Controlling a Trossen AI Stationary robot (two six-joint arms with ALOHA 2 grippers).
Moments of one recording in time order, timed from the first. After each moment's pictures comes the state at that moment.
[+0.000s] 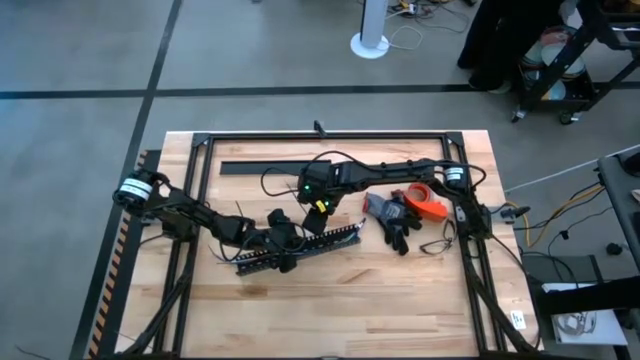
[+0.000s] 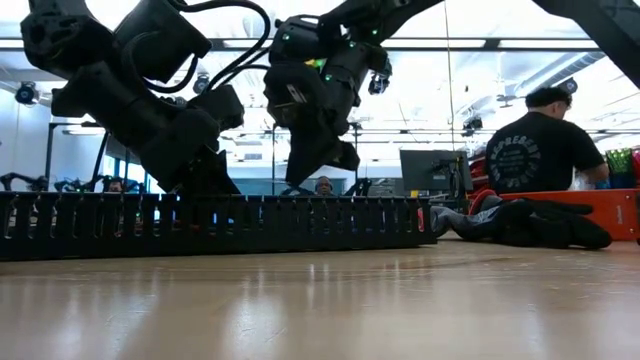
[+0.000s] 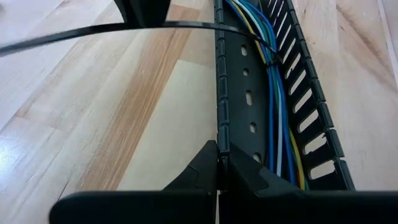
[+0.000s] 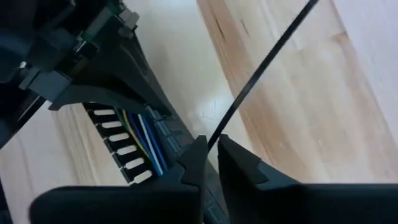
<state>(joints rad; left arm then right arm) -0.24 1.60 0.56 0.33 -0.35 -0.41 -0.14 2.20 1.74 -0.75 -0.32 0.34</state>
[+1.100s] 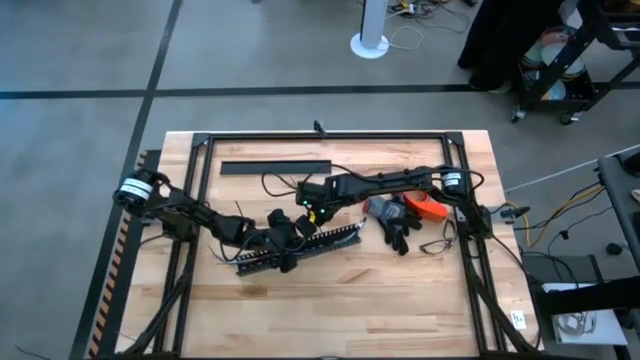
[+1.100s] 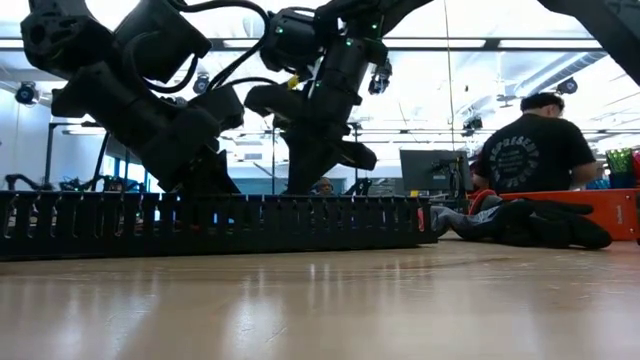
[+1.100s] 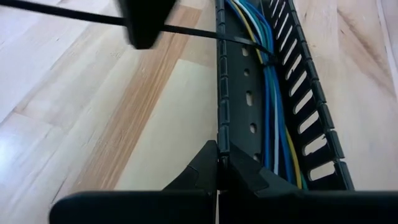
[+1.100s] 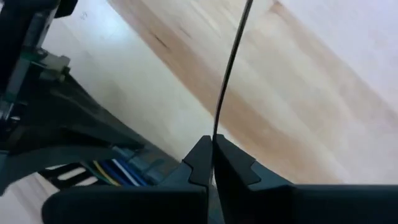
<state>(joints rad) -0.24 1.60 0.56 0.34 -0.35 -0.43 -0.06 2.22 1.74 -0.74 -0.06 0.73</state>
